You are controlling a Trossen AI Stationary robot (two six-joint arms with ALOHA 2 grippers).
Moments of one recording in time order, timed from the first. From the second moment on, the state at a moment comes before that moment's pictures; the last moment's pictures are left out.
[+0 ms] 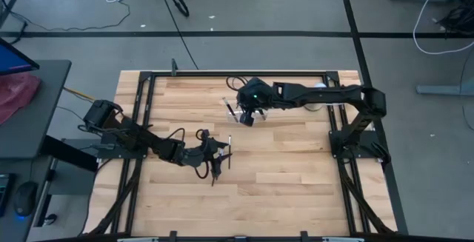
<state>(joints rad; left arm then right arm) -0.35 1.64 0.60 0.62 -0.62 -0.33 -0.19 1.70 1.35 -0.41 0.14 -0.04</state>
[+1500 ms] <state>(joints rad) -0.35 1.64 0.60 0.61 -0.66 -0.33 -0.33 1.86 1.35 -0.19 -0.12 -0.03</state>
